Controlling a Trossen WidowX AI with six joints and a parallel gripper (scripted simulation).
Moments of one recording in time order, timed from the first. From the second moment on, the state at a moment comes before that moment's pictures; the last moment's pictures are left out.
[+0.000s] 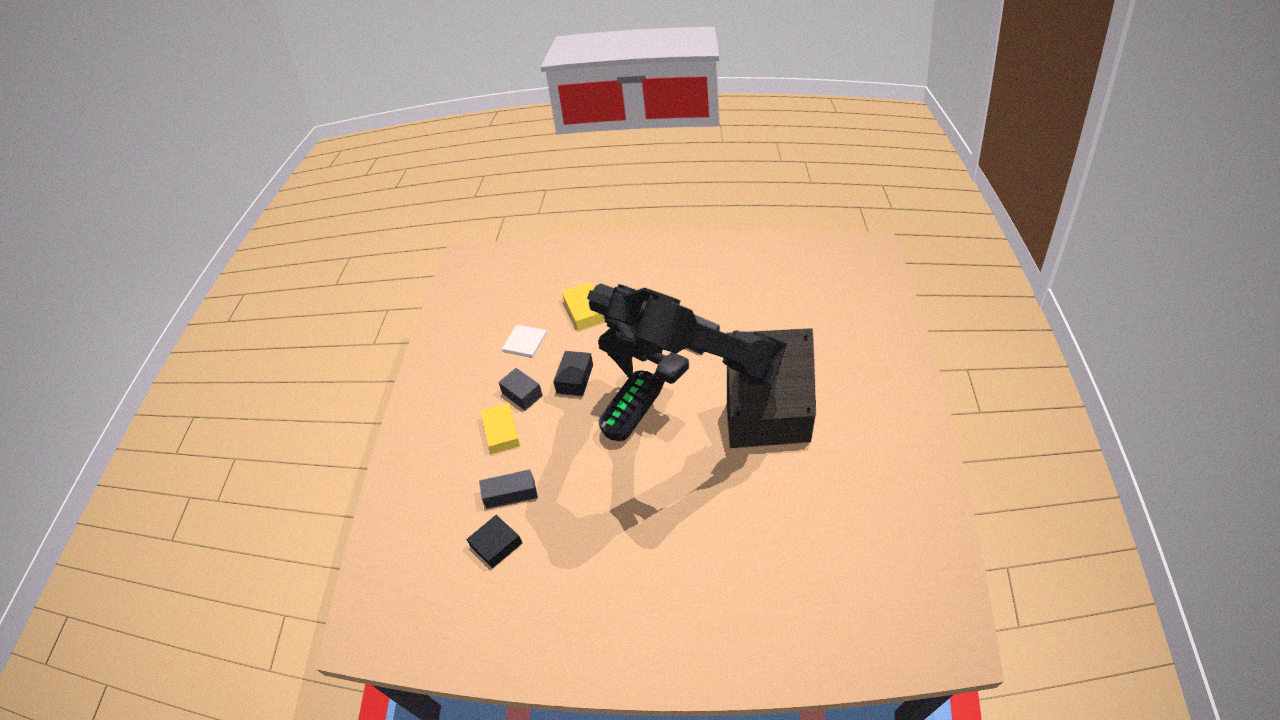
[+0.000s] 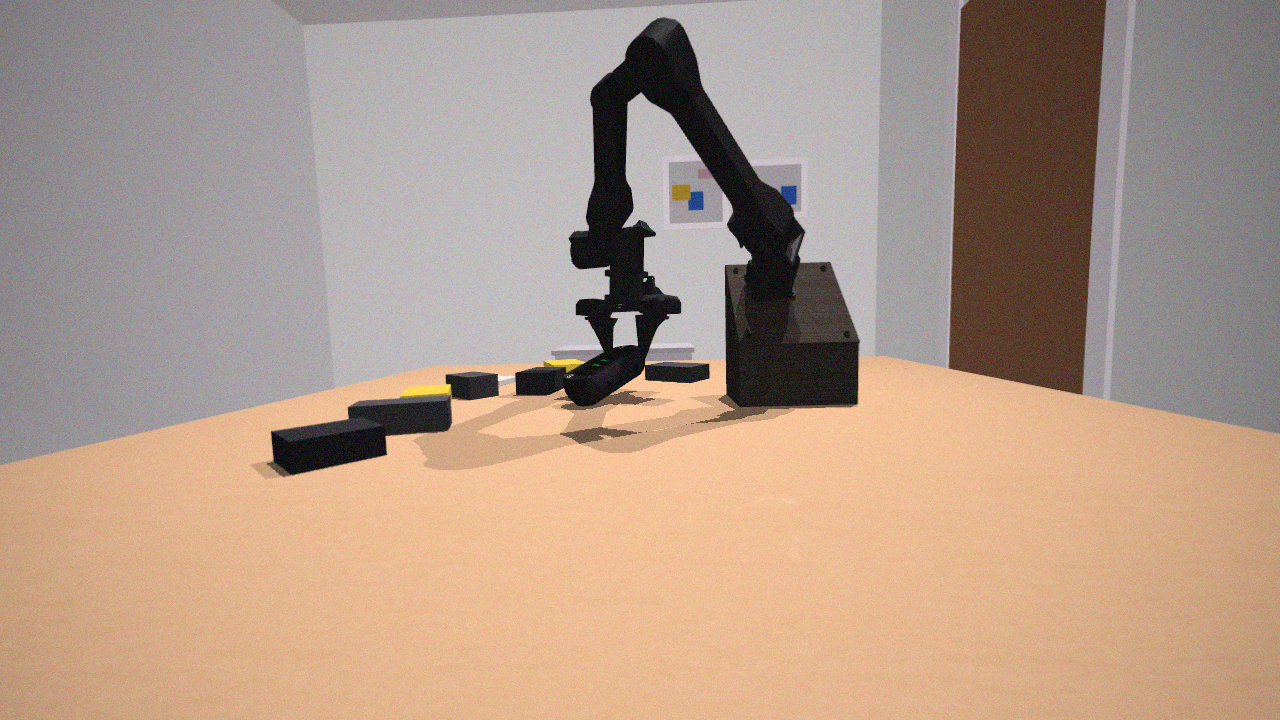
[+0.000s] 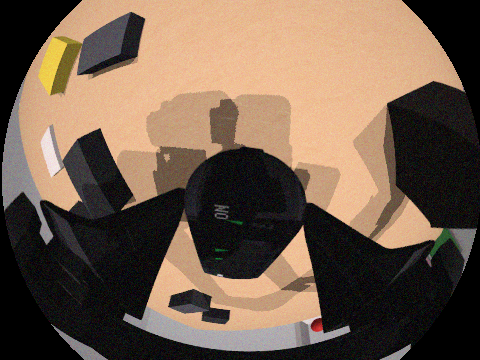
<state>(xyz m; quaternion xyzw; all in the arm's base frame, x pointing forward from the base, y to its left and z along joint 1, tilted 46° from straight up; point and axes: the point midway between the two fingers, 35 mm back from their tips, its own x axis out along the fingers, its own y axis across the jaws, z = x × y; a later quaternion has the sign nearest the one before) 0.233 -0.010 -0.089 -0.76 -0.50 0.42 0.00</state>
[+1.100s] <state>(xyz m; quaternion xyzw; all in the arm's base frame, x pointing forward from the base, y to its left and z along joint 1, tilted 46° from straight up) 0.242 -0.015 -0.065 -0.74 -0.50 0.45 -0.01</state>
